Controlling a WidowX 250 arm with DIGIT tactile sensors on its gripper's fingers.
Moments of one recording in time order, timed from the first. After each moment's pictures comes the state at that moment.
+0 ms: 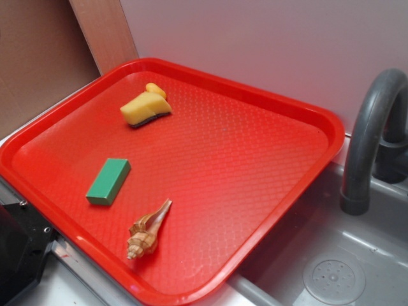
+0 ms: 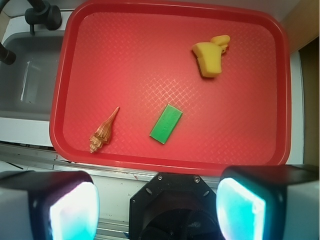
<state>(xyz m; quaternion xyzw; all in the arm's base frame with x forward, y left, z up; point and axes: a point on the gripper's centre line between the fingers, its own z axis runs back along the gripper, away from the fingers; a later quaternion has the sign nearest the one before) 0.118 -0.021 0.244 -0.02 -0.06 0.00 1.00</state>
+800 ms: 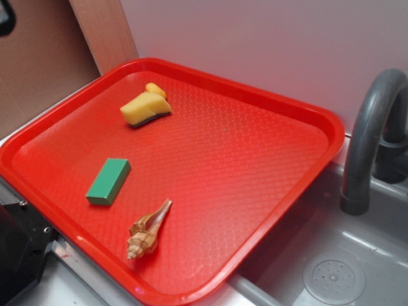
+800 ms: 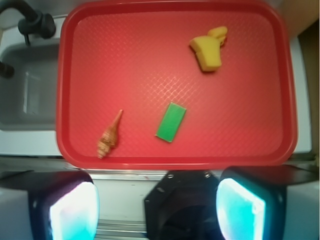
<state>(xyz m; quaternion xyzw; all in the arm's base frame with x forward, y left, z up) 0.130 -0.023 0.248 -0.04 -0.04 0.10 0.99</state>
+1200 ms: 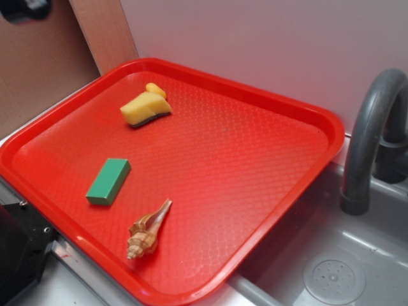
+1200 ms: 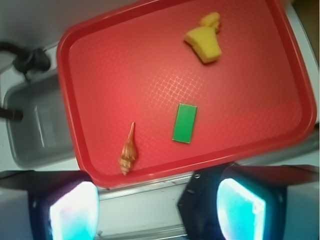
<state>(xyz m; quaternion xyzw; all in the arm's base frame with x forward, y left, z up) 0.144 -0.046 0.229 -0.08 0.00 0.19 0.98</state>
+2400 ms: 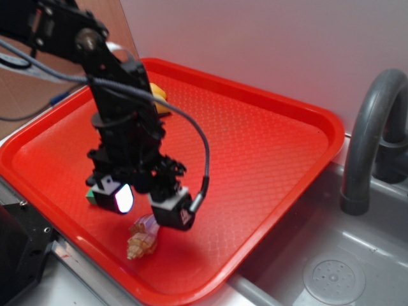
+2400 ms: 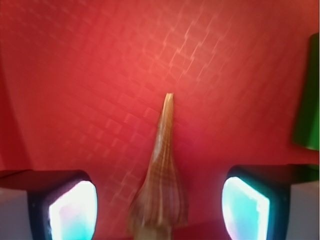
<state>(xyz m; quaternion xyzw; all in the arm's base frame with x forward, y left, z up) 0.166 -0.112 0.045 -0.07 0.06 0.19 0.98</state>
